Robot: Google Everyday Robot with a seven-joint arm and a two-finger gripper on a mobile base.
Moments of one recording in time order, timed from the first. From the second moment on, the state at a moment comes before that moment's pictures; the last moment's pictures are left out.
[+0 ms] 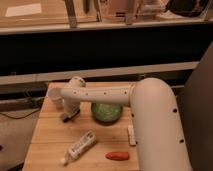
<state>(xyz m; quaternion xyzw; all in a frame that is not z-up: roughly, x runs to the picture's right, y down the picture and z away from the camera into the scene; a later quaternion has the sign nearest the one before) -0.205 0.141 0.862 -0.24 -0.24 -0.28 0.90</state>
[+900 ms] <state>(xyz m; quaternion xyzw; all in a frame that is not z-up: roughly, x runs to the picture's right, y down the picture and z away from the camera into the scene) -0.204 0.140 0.877 -0.28 -0.24 -0.28 0.89</state>
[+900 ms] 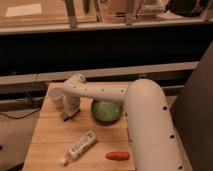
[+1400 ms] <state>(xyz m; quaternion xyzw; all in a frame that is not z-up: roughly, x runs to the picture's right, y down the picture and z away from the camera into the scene) -0.203 0.140 0.881 -0.29 -0.24 -0.27 0.89</state>
